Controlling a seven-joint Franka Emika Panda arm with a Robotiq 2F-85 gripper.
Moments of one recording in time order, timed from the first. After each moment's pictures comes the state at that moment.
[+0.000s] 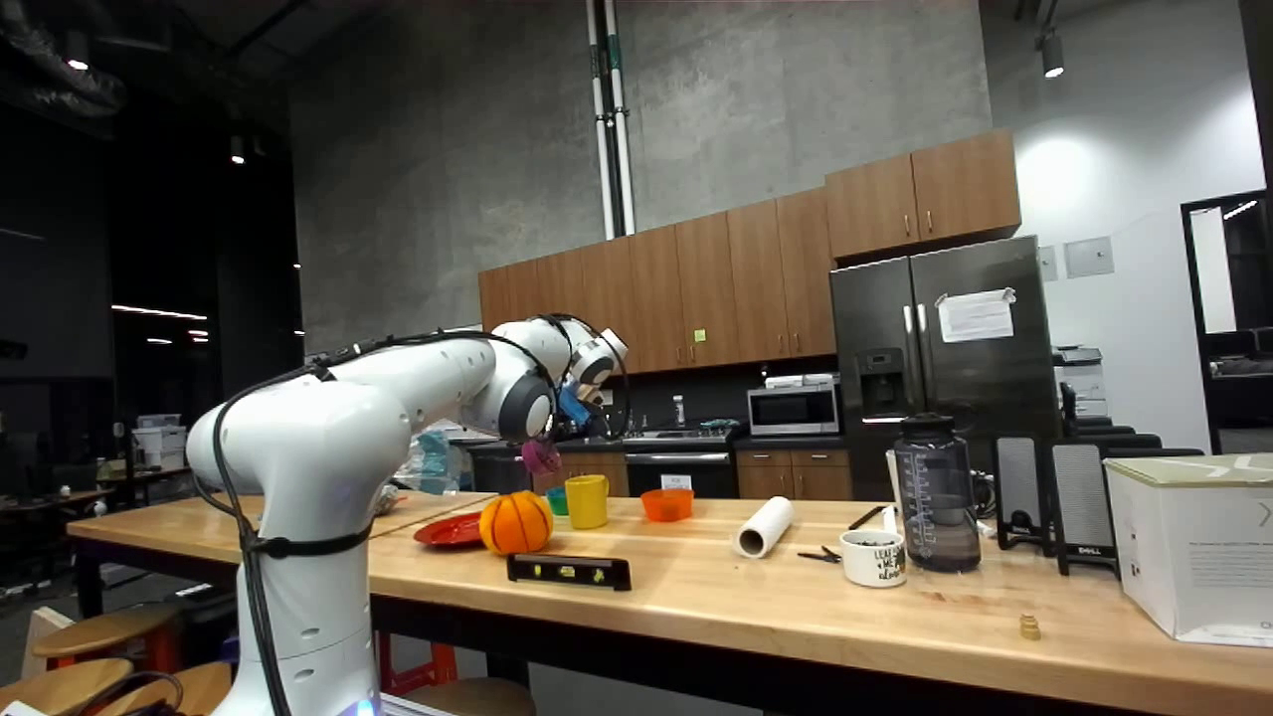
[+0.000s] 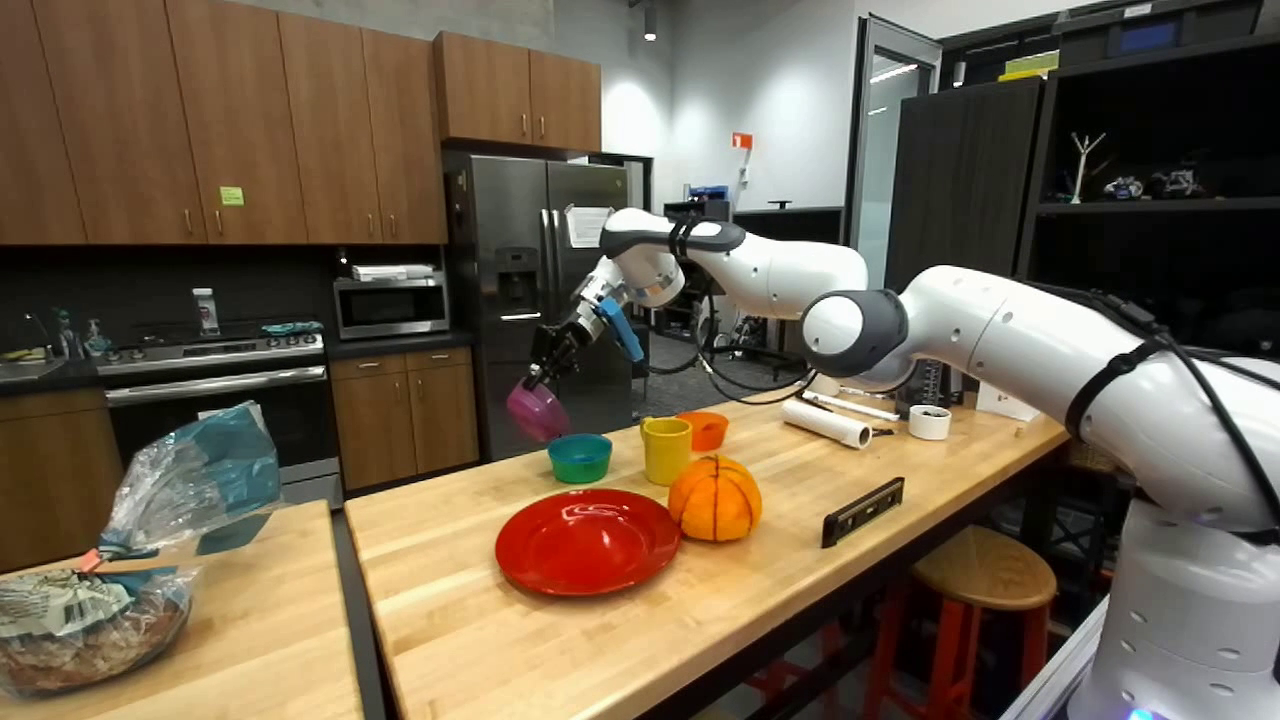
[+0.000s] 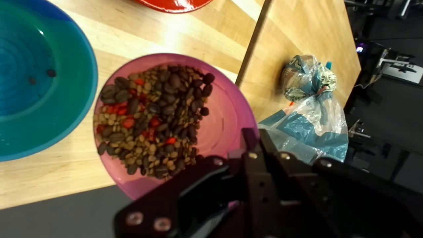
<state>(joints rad) 0.05 1.23 0.40 -0.37 0.49 1.61 -0.21</state>
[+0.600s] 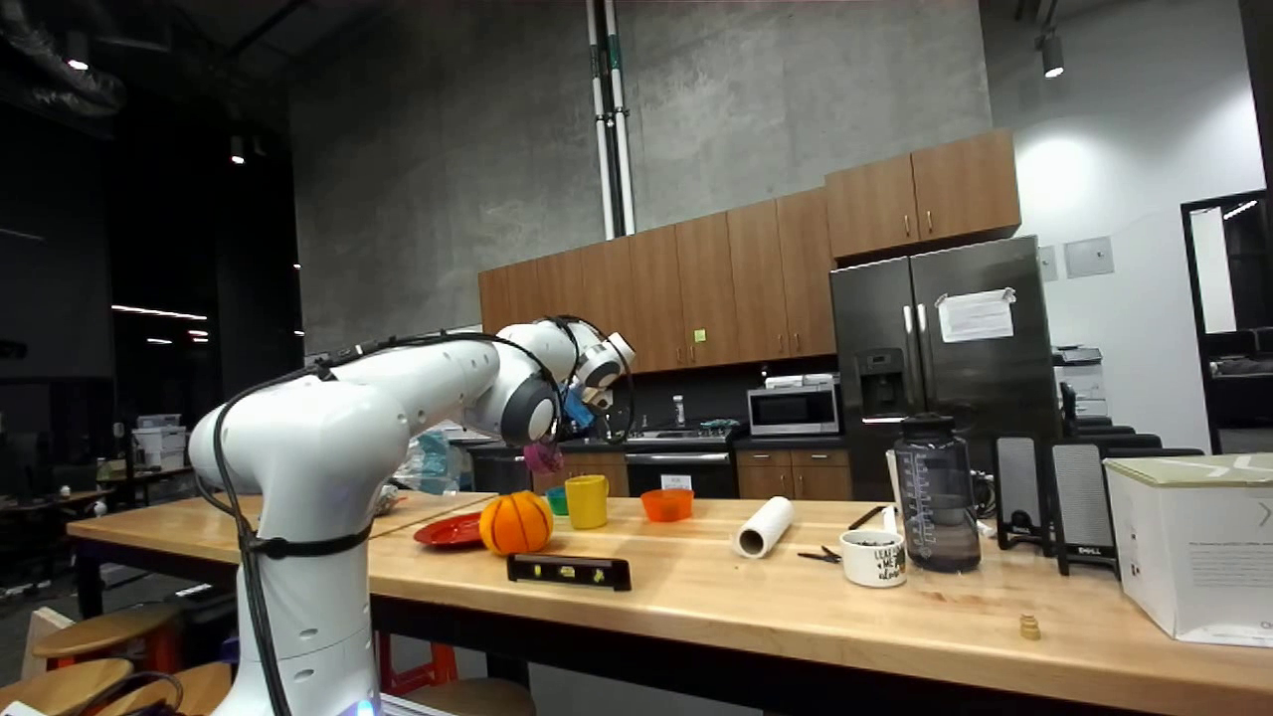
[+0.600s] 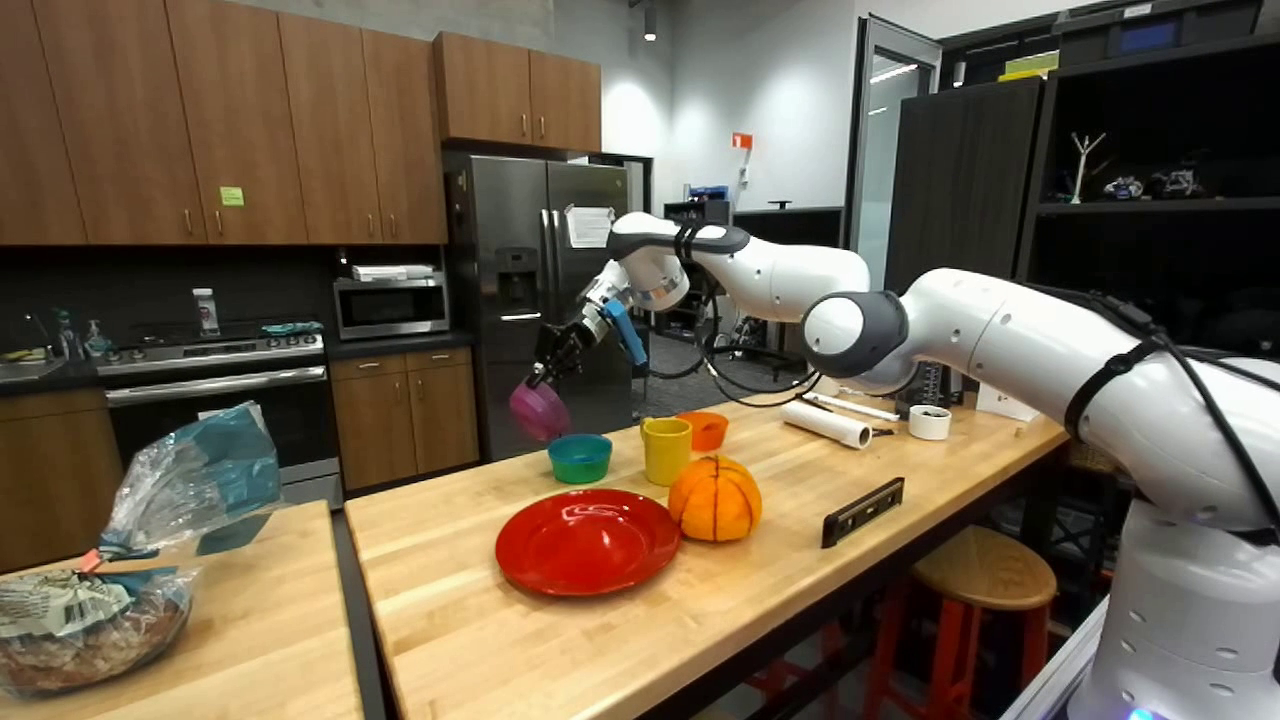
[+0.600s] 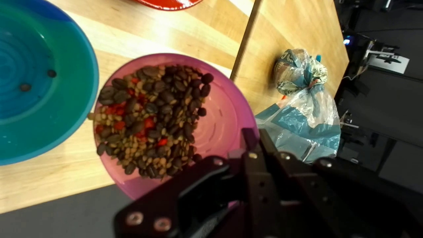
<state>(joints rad) 0.03 1.25 0.43 -0.37 0.52 1.61 -0.21</state>
